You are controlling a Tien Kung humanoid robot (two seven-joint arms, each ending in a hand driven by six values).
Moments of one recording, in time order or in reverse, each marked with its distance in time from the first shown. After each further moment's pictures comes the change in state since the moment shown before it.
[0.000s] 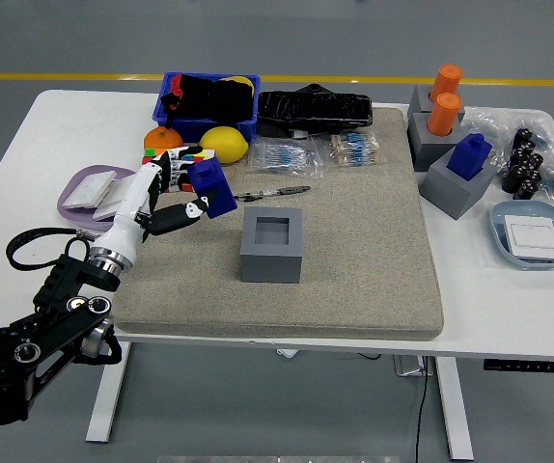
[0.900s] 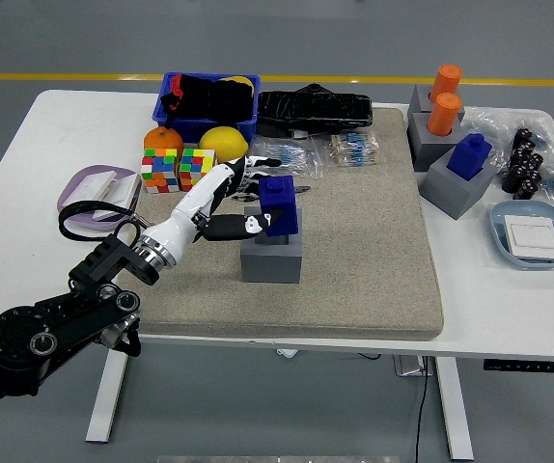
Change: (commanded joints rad) left arm -0.160 0.022 0.231 -0.067 -0.006 -0.088 0.100; right arm 0.005 -0.001 -0.001 0.000 0.006 0.003 -0.001
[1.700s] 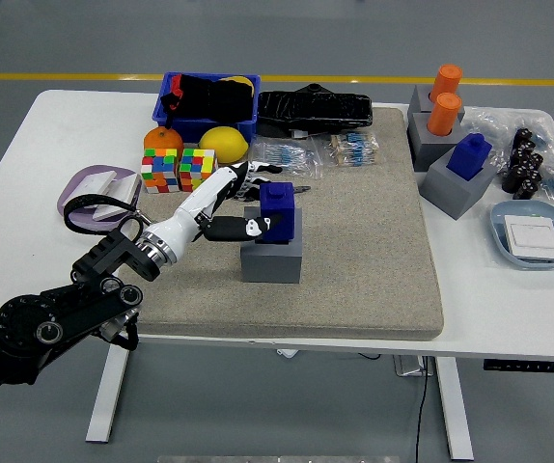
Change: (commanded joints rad) left arm -0.052 0.001 0.066 0.062 -0.028 -0.003 0.002; right arm 0.003 -0.002 -0.002 0.000 0.005 0.000 0.001
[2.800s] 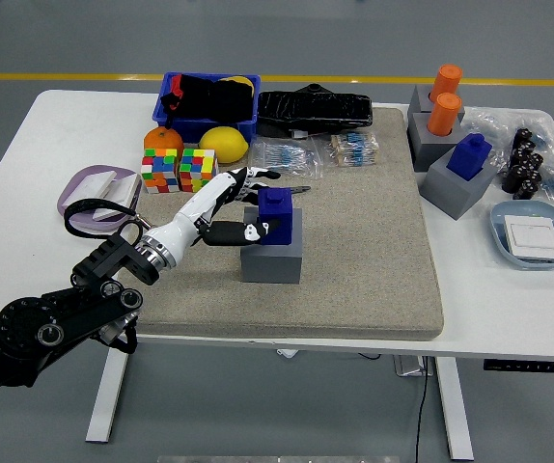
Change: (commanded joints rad) left arm -0.006 0.004 0.021 0.013 -0.002 0.001 0.002; right arm 0.000 0.000 0.002 0.000 -0.002 -0.001 0.003
